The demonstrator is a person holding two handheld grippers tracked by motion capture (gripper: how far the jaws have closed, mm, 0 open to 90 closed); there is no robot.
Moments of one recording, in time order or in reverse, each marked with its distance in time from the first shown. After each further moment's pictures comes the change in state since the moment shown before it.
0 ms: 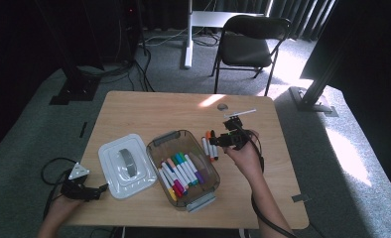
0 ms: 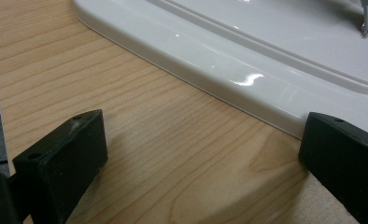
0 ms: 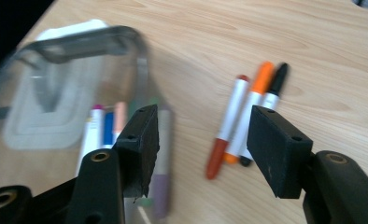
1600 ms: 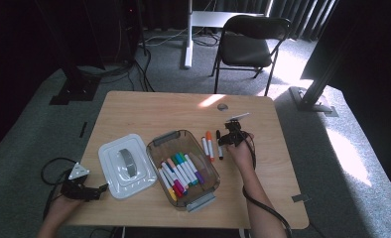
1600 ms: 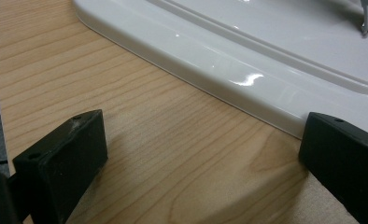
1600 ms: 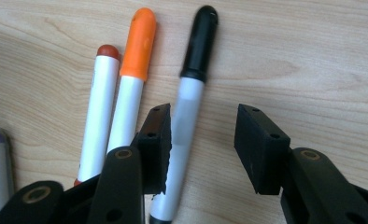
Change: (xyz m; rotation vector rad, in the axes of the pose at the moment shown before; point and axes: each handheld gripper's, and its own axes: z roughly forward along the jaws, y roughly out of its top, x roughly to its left) left arm 0.000 0.000 0.000 0.000 0.000 0.000; right arm -0.078 -0.006 0.106 0.174 -0.177 0.193
